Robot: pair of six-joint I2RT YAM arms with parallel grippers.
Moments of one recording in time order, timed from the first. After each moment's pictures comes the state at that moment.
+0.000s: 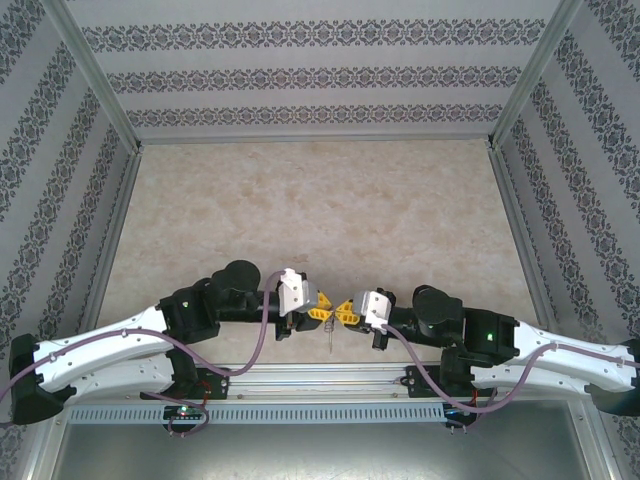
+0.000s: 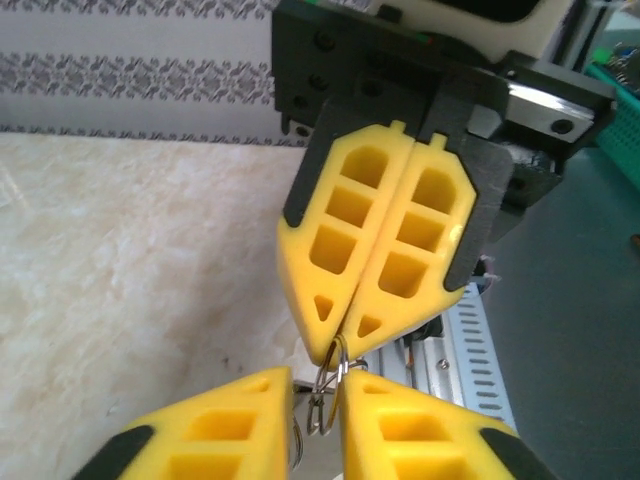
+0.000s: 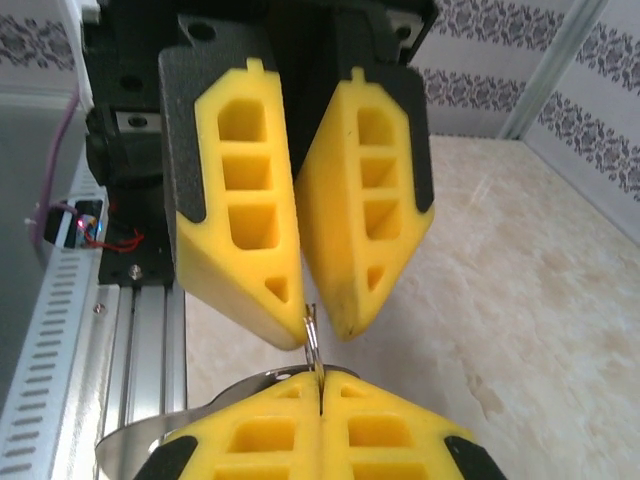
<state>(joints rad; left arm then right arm) -1.08 0.90 0.75 -0.20 0.33 0.12 1.30 0.58 0.62 -0.34 0.04 -0.19</state>
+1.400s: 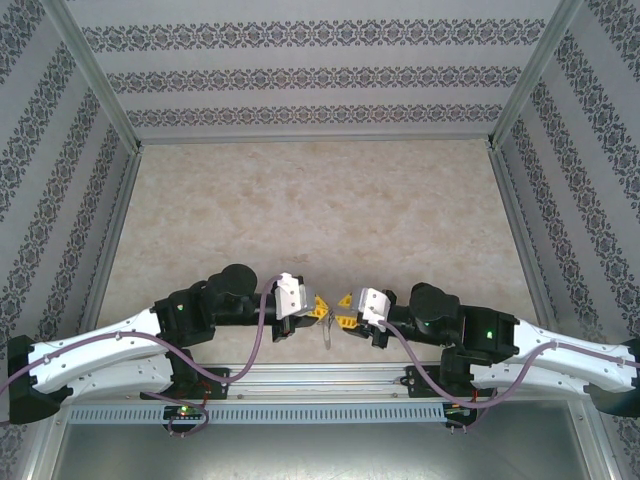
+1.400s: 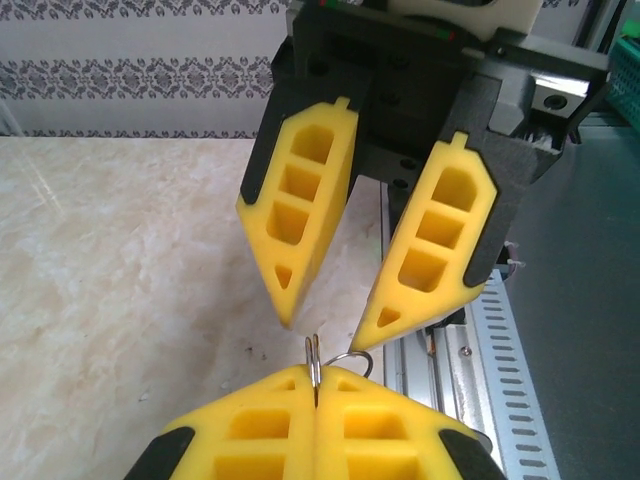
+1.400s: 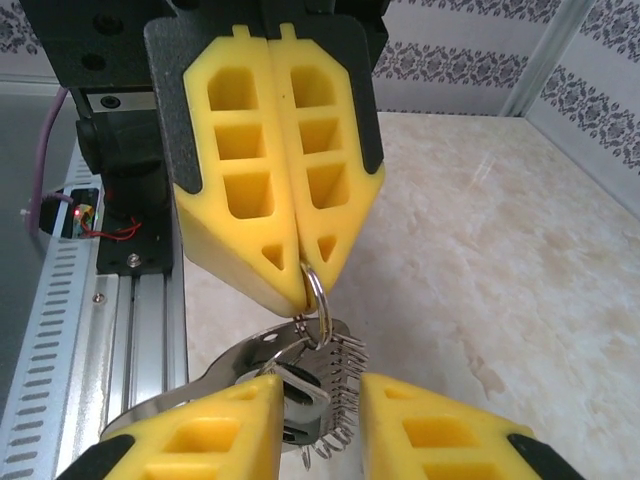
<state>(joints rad) -1.11 0.86 0.74 -0.21 0.28 0.15 1.28 0.60 0.64 -0.38 0.03 -0.17</state>
